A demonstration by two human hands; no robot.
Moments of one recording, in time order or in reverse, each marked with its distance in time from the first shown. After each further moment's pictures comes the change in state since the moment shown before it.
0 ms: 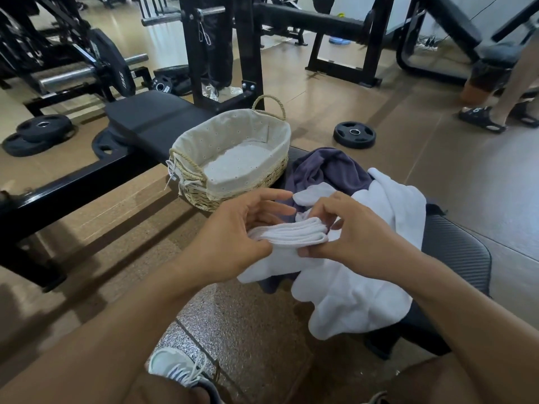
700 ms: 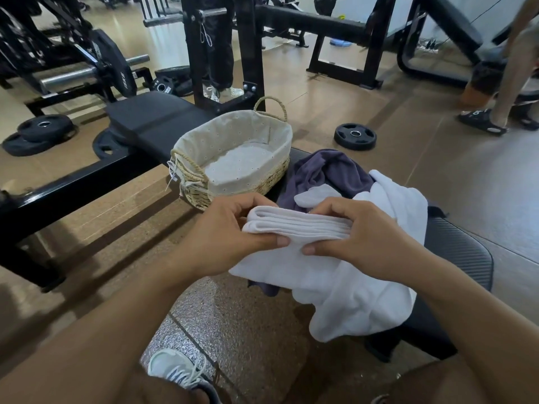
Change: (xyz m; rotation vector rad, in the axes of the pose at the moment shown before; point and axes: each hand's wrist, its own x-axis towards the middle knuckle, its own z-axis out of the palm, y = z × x) left_hand 0.003 0.002 -0.009 -0.080 -0.017 -0.028; right_hand -0.004 -0.001 -0.009 0.095 -0.027 -0.058
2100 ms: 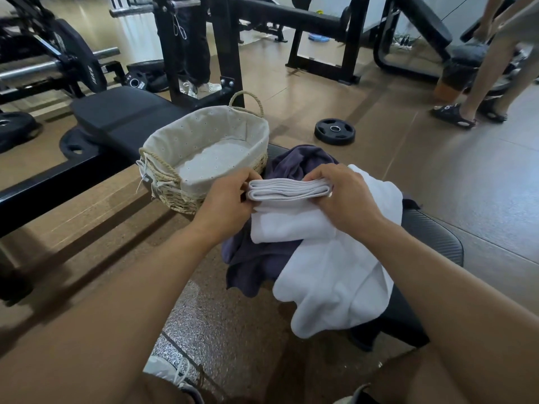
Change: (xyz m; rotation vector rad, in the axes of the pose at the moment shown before) left_hand 0.087 -0.060 0.021 0.355 0.198 0.085; right_hand 0.053 0.064 -0.008 -0.327 0.396 -0.012
